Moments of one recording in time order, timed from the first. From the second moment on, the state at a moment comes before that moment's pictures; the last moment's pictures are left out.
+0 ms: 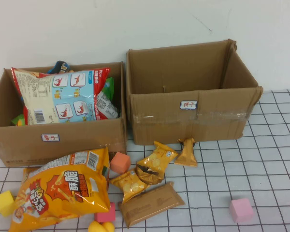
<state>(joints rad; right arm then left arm) 0.01 -0.01 0.03 0.06 0.41 0.12 -0.02 -0.01 0.02 -0.07 0.37 -0.04</state>
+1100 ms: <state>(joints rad) 0.01 -0.01 0.03 0.07 0.41 0.12 -0.02 -0.01 0.03 -0.70 0.36 -0.22</state>
